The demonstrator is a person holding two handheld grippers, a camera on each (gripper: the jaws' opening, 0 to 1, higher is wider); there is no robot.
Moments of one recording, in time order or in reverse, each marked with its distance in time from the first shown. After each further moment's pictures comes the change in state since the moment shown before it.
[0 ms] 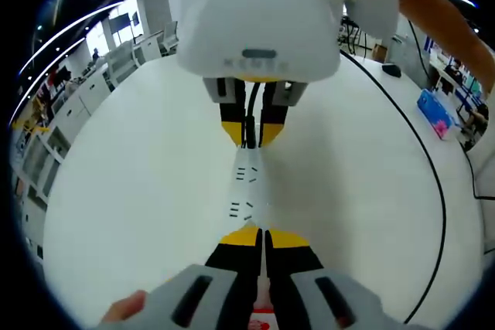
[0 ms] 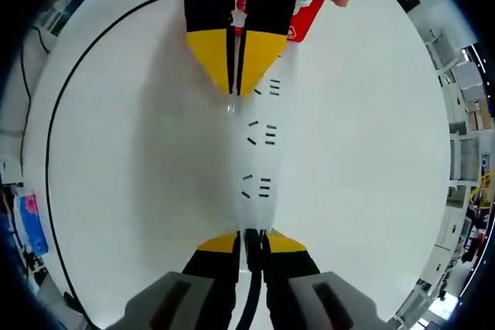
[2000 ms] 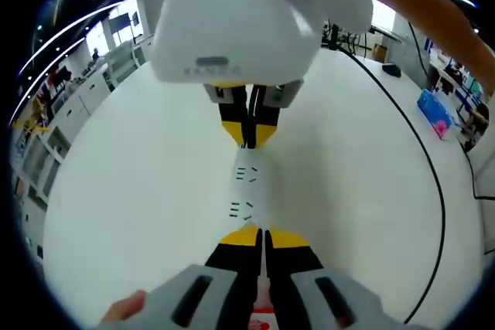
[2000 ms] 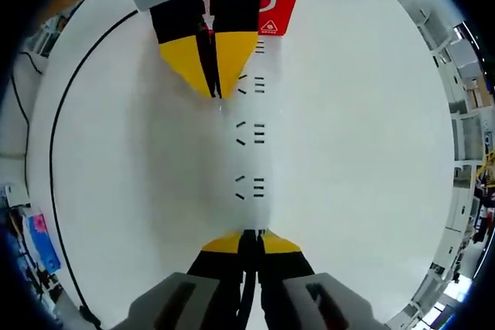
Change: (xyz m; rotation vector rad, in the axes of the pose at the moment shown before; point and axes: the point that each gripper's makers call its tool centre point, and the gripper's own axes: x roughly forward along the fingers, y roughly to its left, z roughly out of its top) left arm 0.001 0.000 0.000 0.001 0.002 0.000; right arm 0.001 -0.002 -0.002 0.088 0.011 0.034
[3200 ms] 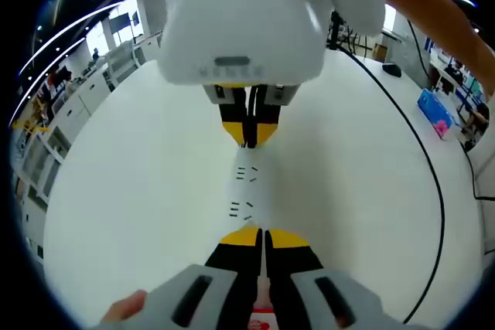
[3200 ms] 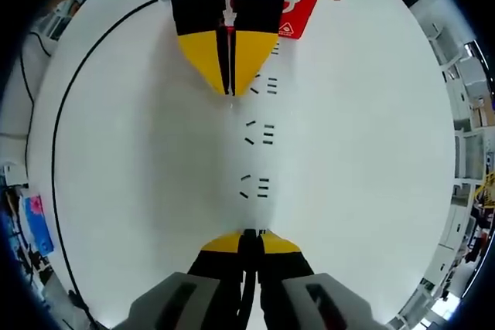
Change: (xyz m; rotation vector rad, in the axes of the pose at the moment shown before) left arm 0.000 -0.001 0.000 -0.001 -0.001 0.001; right arm -0.002 0.001 0.002 -0.092 0.006 0.005
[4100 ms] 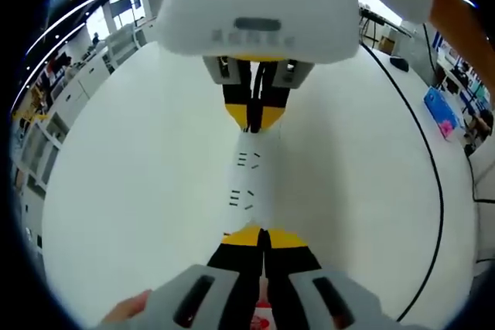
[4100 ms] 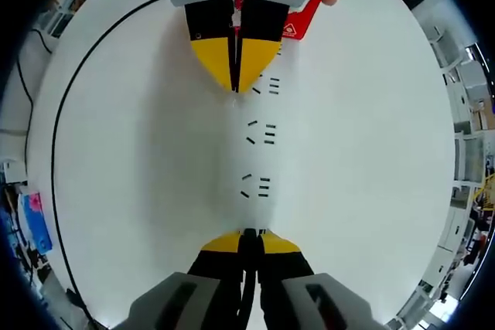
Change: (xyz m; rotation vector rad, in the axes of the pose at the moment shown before) left arm 0.005 0.002 -0.012 -0.046 0.109 -0.001; right arm 0.001 0.001 0.000 -0.012 -0.003 -0.006
